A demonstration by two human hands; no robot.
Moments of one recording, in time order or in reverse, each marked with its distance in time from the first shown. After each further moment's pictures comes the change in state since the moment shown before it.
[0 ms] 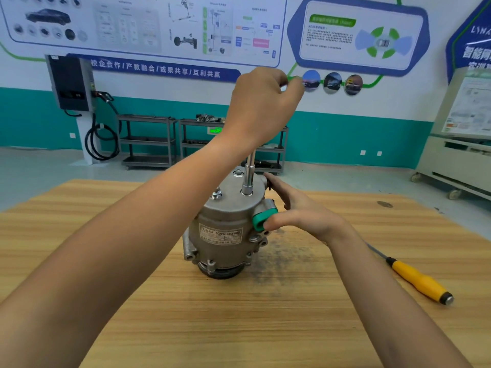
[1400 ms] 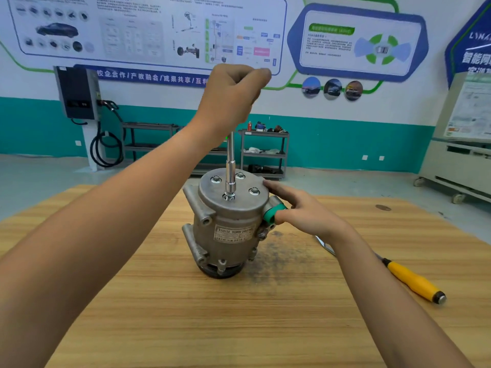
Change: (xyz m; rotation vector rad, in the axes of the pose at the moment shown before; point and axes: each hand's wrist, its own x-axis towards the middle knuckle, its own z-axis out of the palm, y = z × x) left_hand 0.006 -0.003 -0.030 -0.294 -0.067 -0.070; right_hand -0.009 0.003 -0.009 -0.039 0.105 0.003
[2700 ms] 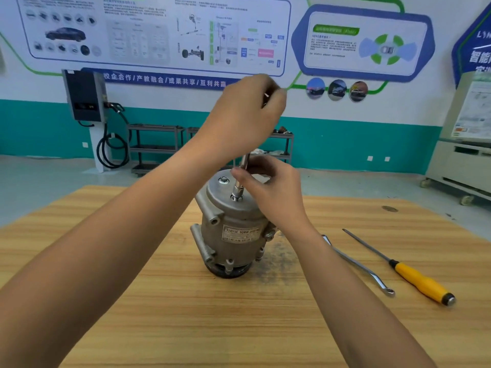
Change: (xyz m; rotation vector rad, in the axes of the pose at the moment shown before) left_hand -0.026 0.025 -0.003 0.452 -0.120 -0.010; right_hand 0.017 -0.054 0.052 0.057 0.507 -0.481
